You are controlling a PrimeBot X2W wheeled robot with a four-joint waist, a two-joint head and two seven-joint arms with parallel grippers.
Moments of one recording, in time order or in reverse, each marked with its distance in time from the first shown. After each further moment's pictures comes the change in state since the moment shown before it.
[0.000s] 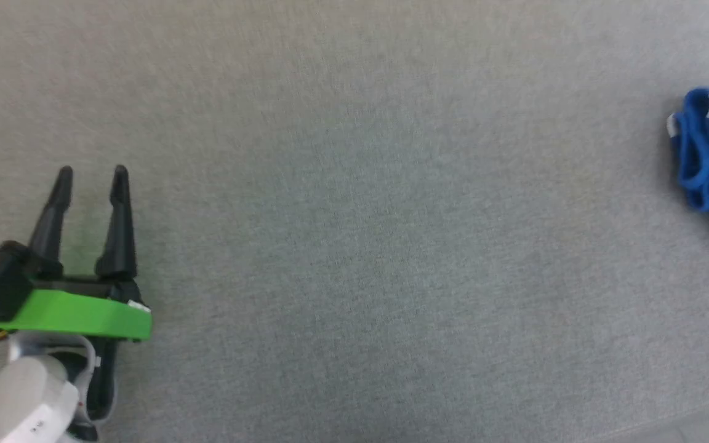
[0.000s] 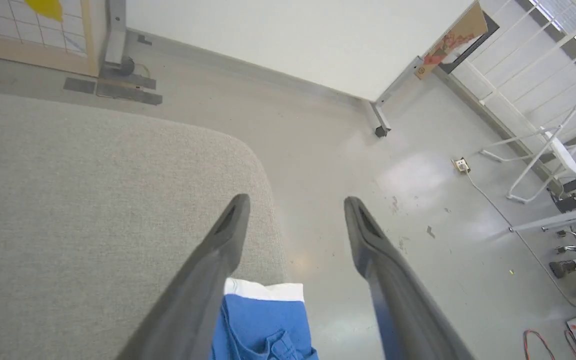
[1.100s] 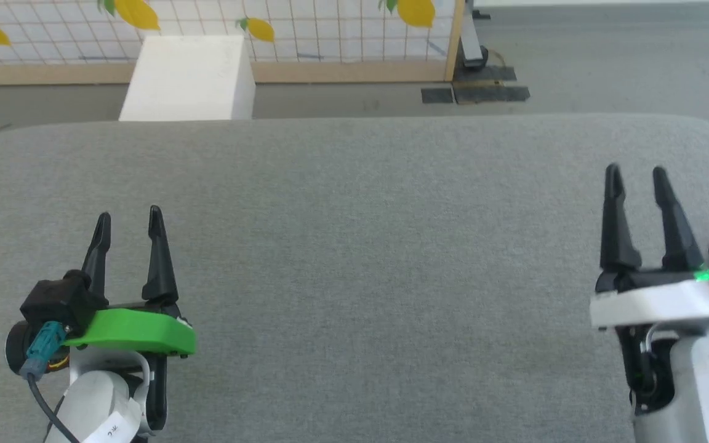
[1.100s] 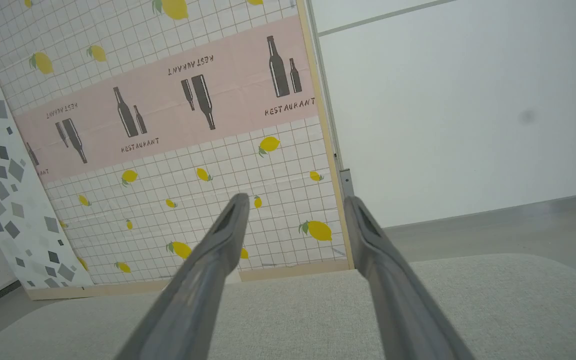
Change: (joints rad) left arm 0.004 -0.126 -0.042 0.182 0.084 0.104 -0.082; right arm 0.459 0.482 0.082 0.037 0.183 0.000 -0.845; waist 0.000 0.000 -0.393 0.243
